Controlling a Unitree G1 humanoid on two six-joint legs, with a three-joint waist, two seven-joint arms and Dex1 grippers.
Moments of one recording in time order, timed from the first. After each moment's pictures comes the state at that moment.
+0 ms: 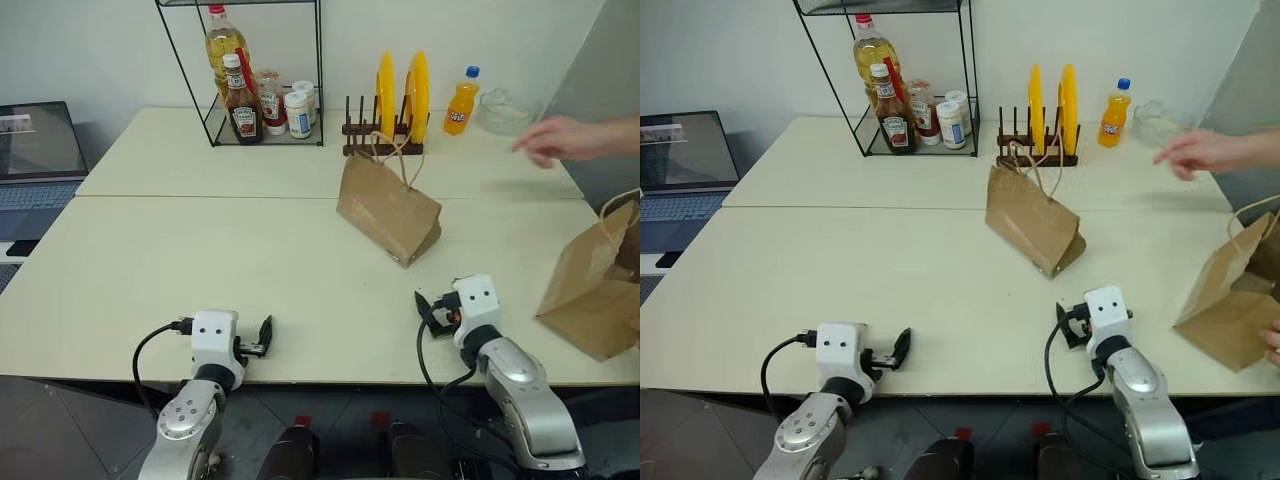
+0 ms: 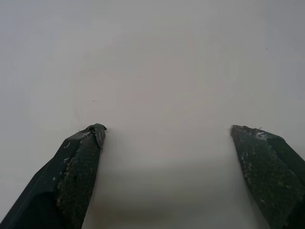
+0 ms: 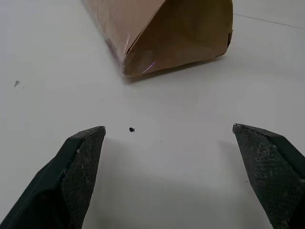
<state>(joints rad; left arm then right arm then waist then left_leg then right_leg) 0.30 0.18 0.07 -0.50 -0.13 0.47 -0.14 0.06 -0.23 0.02 -0.43 0.03 0.53 0.22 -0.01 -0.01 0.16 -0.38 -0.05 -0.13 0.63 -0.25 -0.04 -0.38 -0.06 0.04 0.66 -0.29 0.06</state>
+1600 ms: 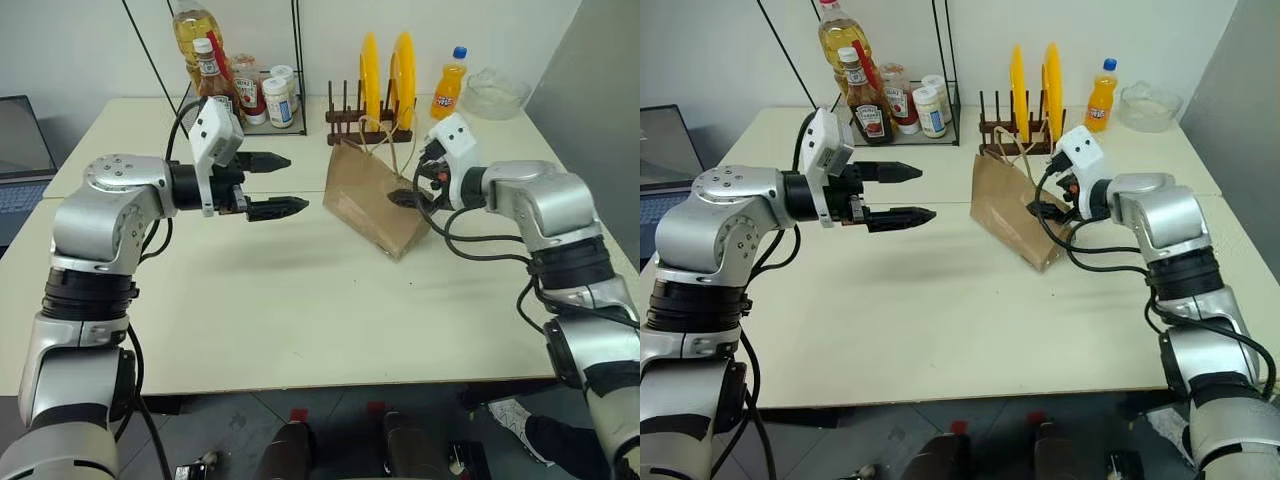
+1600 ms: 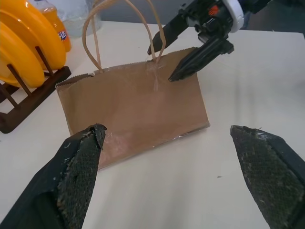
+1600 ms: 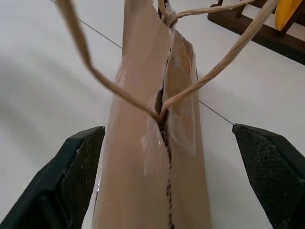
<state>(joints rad) -0.82 0.77 -0.02 0.08 -0.45 0.58 -1.14 -1.07 -0.52 0.19 0.37 0.21 0.83 0.72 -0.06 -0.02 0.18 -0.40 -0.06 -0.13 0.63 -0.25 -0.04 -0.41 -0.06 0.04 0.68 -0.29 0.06</state>
